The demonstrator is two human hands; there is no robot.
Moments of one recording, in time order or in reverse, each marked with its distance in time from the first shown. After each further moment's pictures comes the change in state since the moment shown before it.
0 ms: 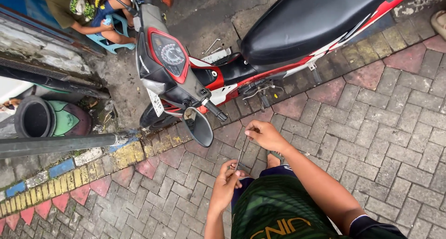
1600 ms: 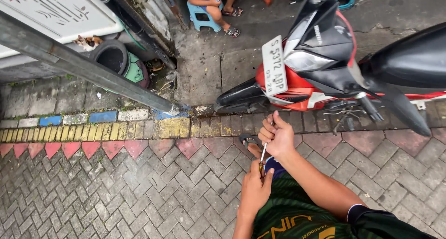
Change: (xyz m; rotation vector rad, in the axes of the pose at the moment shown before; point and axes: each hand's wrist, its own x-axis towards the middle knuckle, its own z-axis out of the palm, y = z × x) left_hand -0.102 -0.086 -0.330 0.292 0.375 0.423; right_hand 0.106 -0.148 0.441 1.389 -0.222 -0.041
